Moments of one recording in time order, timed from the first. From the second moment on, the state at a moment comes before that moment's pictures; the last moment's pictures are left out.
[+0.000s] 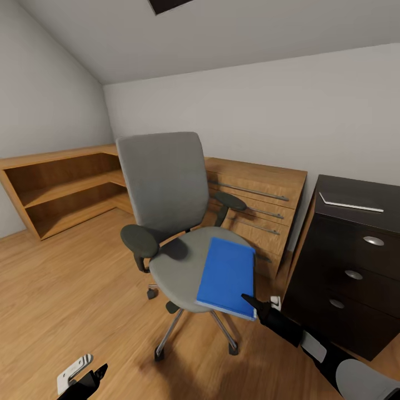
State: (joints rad) left arm 0.00 0.18 0.07 -1.09 0.78 0.27 0.11; right arm -0.67 -0.21 0.56 -0.24 -1.24 0.28 1.18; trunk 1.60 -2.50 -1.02
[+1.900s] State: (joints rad) left arm 0.00 0.18 0.06 -1.08 0.78 0.27 0.11; right arm -0.67 -0.21 0.58 -0.24 -1.24 0.28 1.18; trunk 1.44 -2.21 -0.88
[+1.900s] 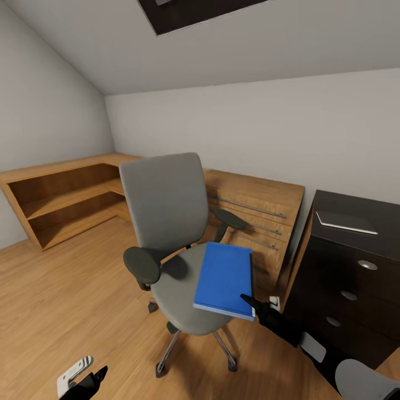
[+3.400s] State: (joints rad) left arm 0.00 0.14 0.06 -1.00 0.77 0.17 0.12; right arm -0.67 -0.20 0.58 -0.25 -1.24 0.28 1.10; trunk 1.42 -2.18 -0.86
